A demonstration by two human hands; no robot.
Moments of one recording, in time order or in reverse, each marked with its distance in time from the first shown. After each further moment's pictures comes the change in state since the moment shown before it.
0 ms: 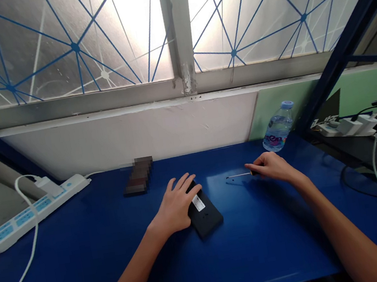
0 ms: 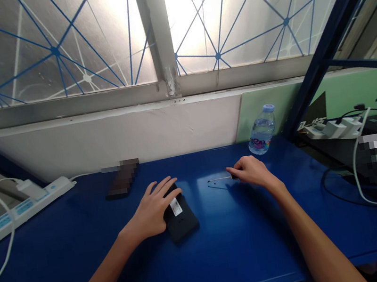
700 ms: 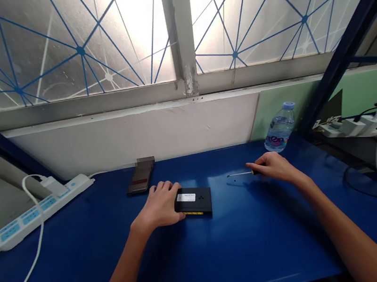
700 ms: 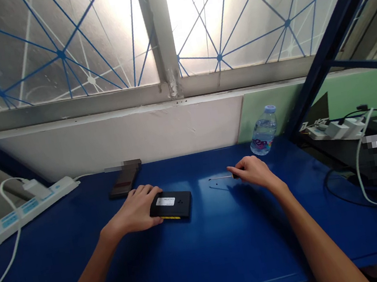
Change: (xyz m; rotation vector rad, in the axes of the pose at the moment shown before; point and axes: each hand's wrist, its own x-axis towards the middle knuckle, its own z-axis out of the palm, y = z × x) left_hand -0.014 -0.020 -0.036 -0.072 -0.204 -0.311; right_hand 0.000 0.001 0.001 0.016 0.048 -0.058
